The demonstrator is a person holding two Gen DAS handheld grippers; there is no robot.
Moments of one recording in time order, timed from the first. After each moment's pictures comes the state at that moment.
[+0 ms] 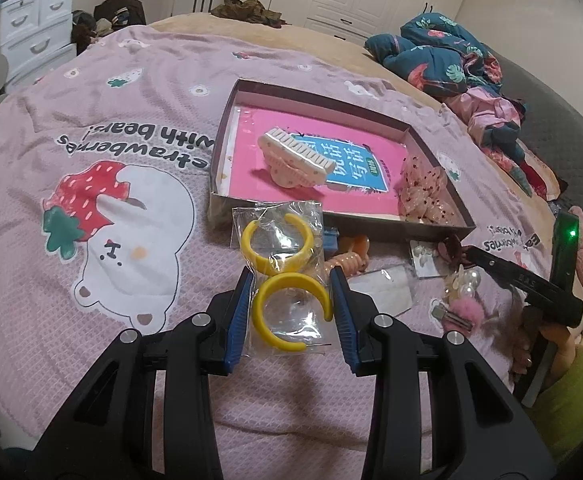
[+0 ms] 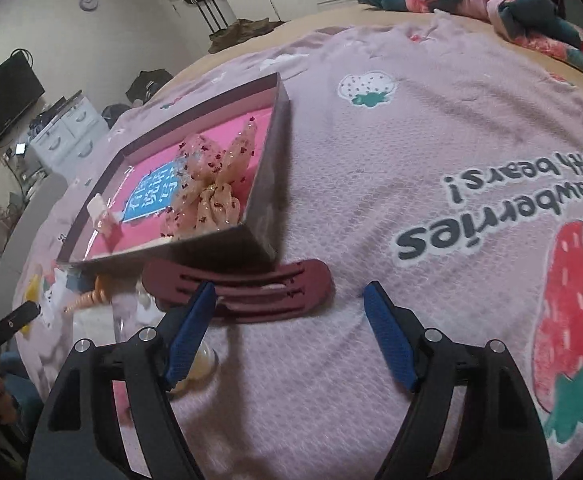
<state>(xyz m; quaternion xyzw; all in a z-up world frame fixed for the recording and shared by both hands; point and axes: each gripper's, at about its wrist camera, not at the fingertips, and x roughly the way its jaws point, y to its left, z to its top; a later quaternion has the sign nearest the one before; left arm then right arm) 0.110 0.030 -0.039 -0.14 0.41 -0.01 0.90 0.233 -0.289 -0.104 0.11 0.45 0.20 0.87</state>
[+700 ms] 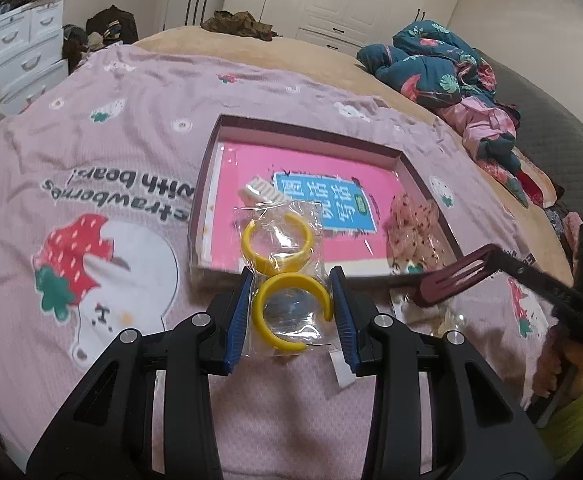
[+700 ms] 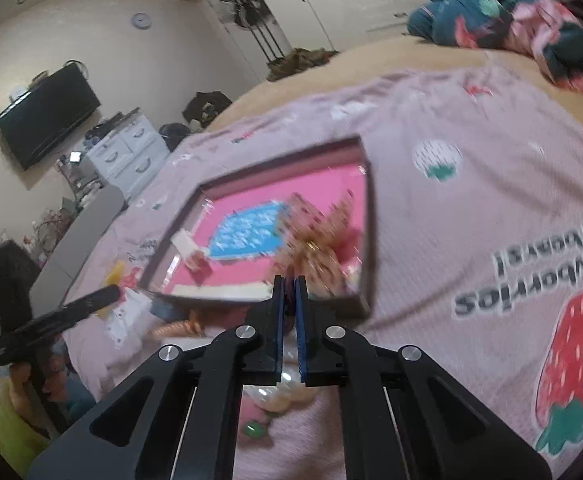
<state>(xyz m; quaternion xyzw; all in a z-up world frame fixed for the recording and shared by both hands) 0.148 0.027 -0.012 -0.12 0.39 -0.02 0.91 0.222 -0.279 -0.029 0.13 0.38 0.29 0.87</state>
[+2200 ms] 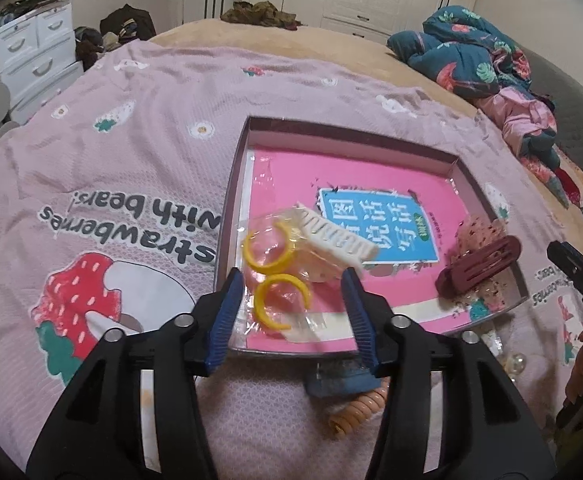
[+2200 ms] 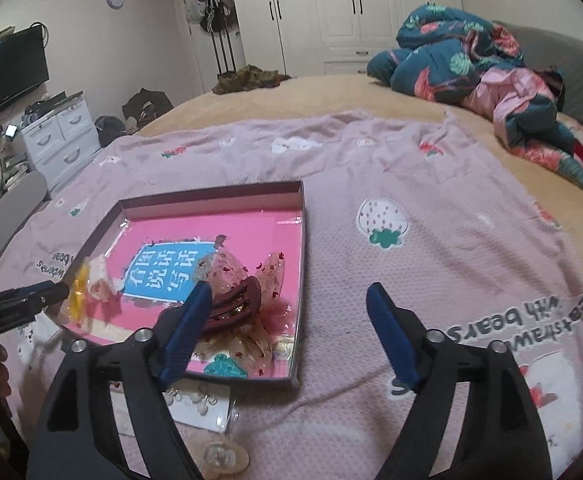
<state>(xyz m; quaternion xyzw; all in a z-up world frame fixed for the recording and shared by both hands) 0.201 0.048 -0.028 -0.10 0.41 0.03 0.90 0.256 -0.256 -0.028 0.02 0.34 0.15 0.93</state>
